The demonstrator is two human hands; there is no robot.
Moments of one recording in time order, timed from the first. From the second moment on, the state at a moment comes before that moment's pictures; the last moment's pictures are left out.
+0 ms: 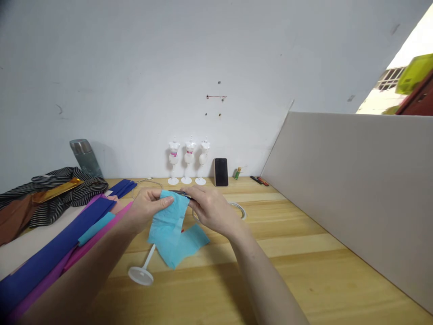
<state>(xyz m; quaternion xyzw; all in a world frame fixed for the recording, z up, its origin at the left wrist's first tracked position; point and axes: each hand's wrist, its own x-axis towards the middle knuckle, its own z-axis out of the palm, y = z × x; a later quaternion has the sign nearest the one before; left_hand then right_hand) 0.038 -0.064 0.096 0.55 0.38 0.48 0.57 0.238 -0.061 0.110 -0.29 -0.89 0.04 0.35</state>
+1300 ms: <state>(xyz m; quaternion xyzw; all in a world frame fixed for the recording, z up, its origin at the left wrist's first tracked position) 0.043 -0.064 0.094 0.55 0.38 0.45 0.60 0.236 -0.059 0.102 -0.30 -0.90 0.02 0.31</state>
